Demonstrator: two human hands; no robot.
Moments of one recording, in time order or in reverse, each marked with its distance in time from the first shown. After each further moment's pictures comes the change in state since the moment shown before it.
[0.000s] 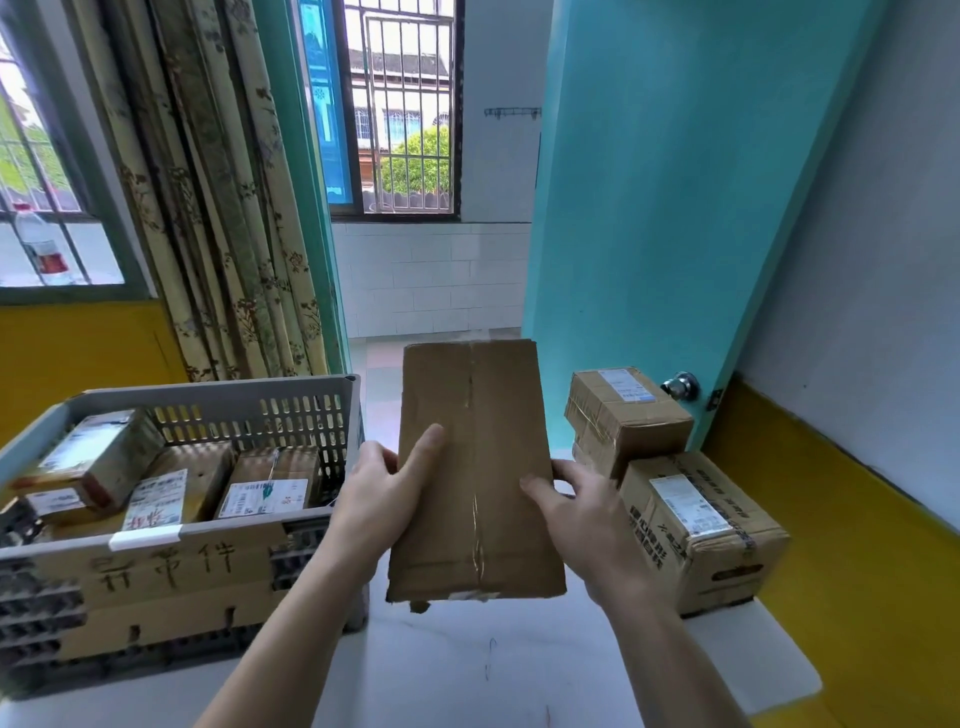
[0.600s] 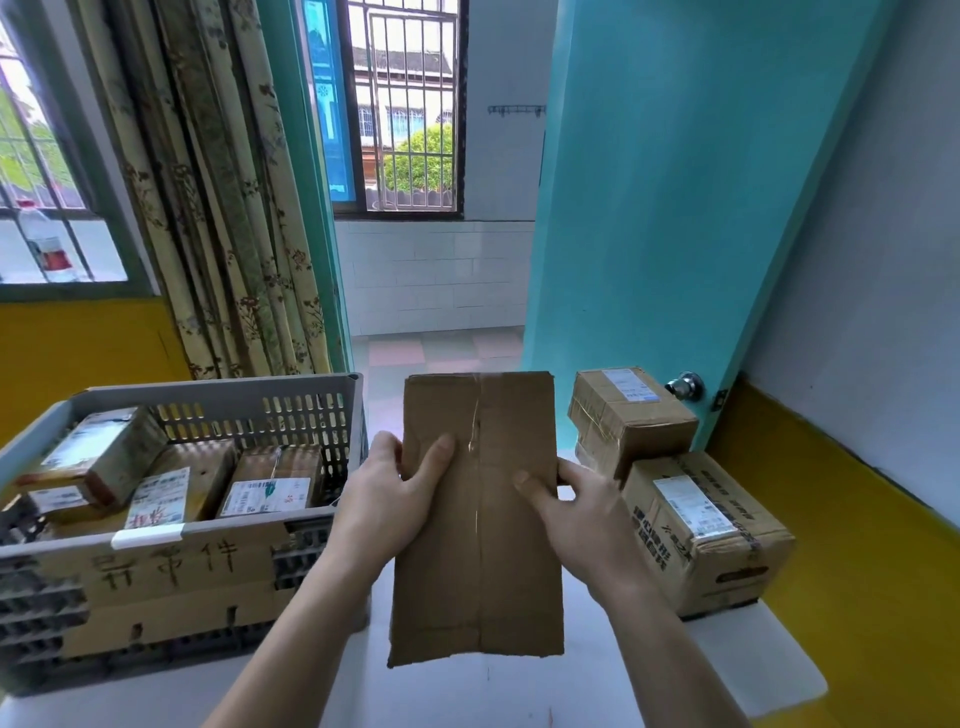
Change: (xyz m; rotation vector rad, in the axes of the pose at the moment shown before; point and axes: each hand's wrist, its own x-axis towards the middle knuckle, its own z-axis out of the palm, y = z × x) left_hand -0.001 0.000 0.000 0.140 0.027 0.104; right_hand 0.003 0.006 0.003 -0.142 0.011 -0.102
